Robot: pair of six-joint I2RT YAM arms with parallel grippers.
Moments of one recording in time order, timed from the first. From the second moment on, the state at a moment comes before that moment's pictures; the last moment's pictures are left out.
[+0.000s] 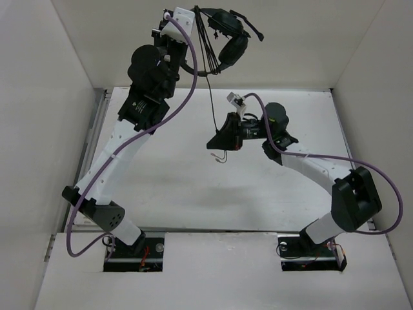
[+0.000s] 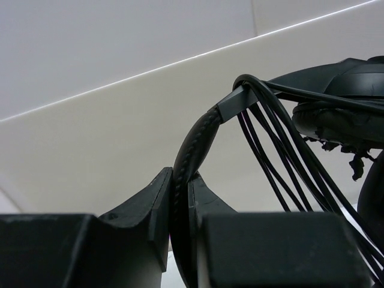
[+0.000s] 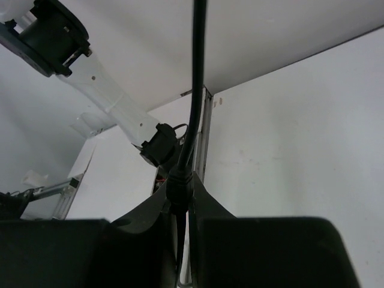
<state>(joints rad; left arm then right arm) -0.61 1.55 1.97 -0.07 -0.38 0.39 0.54 1.53 1.05 0.66 -1.12 0.67</state>
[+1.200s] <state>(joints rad) -0.67 1.43 1.50 -0.10 -0.32 0.50 0.67 1.47 1.70 -0.38 0.19 -1.28</state>
